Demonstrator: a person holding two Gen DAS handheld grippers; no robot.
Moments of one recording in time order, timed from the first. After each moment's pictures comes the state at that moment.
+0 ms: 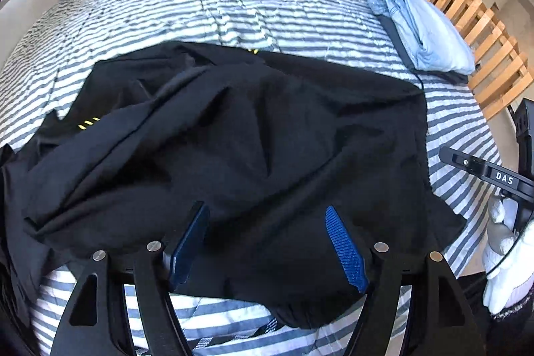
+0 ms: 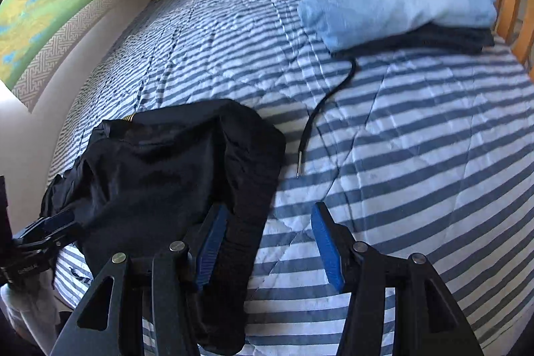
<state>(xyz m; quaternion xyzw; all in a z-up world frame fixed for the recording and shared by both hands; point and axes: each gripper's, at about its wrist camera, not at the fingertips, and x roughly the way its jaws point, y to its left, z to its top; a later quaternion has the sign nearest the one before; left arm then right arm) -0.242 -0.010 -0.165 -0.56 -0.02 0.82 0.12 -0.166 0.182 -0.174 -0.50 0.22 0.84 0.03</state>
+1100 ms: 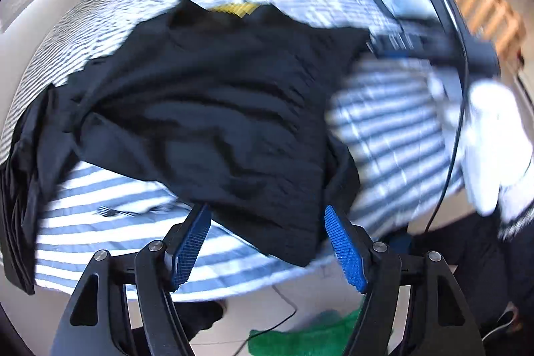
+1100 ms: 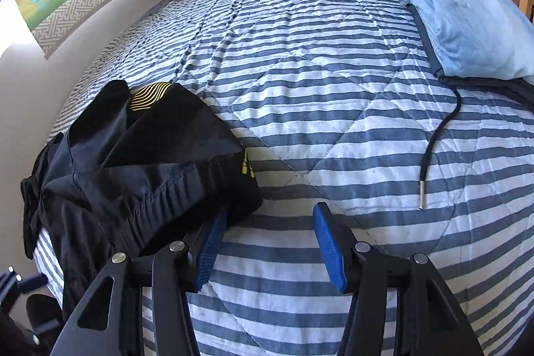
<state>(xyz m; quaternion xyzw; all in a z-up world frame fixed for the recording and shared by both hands) -0.115 0.006 -0.164 -0.56 0.05 0.82 0.09 -0.216 0.095 -0.187 -0.50 0.12 0.86 -0.03</state>
